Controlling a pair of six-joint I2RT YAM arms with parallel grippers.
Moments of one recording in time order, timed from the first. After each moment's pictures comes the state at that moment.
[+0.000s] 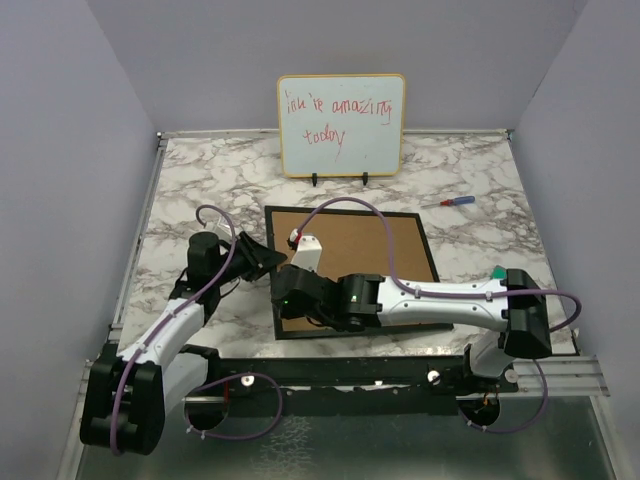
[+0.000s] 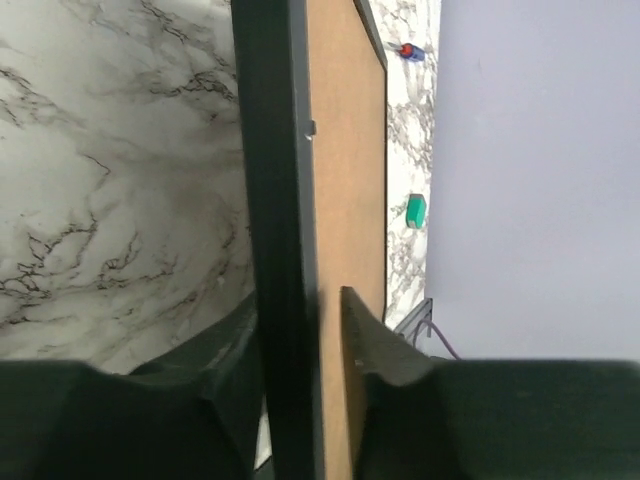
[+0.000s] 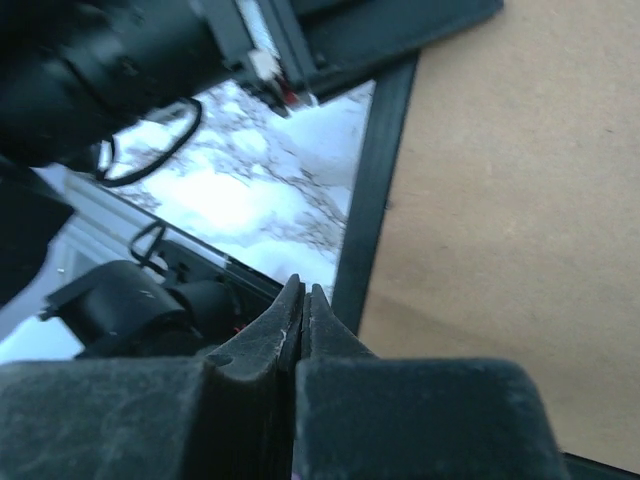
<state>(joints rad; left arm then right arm) -0.17 0.98 0.34 0.24 0.60 -1.00 1.39 1.66 1.36 -0.47 0.47 1.01</state>
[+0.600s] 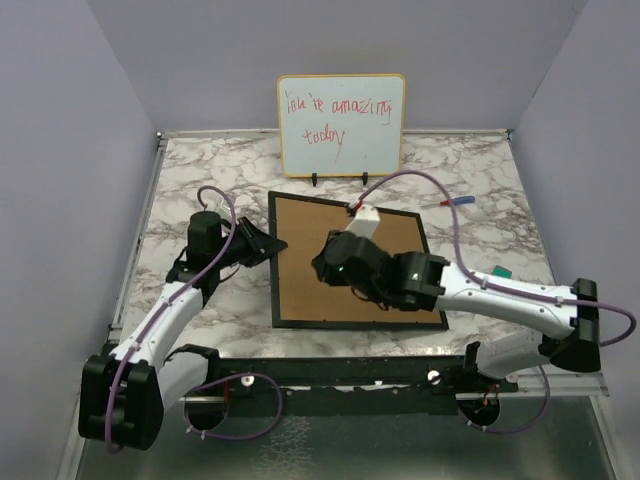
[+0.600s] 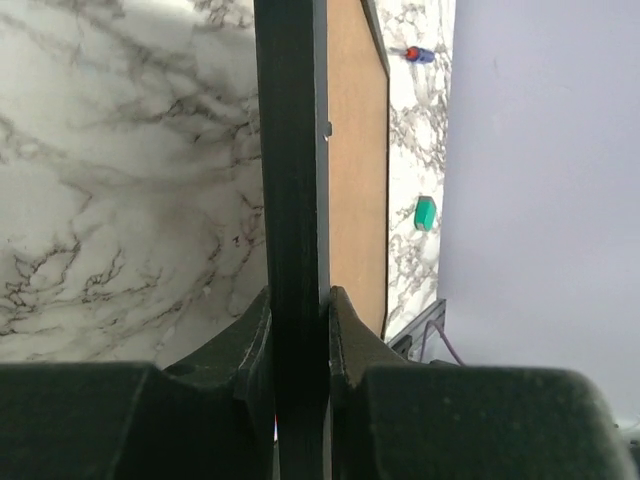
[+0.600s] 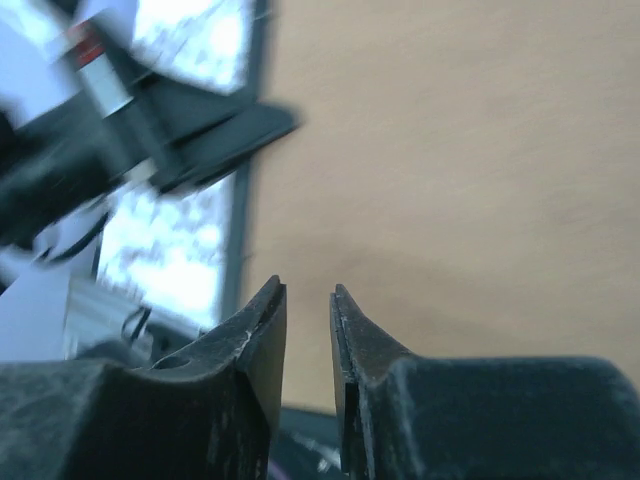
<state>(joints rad) -0.19 1.01 0.48 0.08 0.55 -0.94 1.32 1.42 1.29 -0.54 0.58 0.98</state>
